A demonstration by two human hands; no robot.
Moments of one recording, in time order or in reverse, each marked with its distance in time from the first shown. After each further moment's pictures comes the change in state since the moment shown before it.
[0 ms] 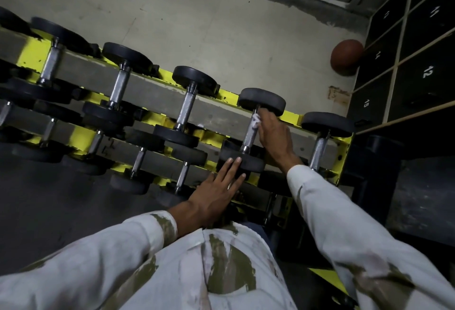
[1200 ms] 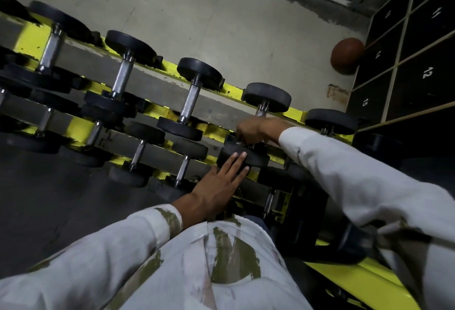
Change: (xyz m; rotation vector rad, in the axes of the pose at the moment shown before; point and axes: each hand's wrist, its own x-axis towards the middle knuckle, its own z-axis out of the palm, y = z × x) left_hand 0.004 -0.008 0.010 0.023 0.045 0.018; right_hand 0.055 -0.071 -0.014 -0.442 -1.051 -0.369
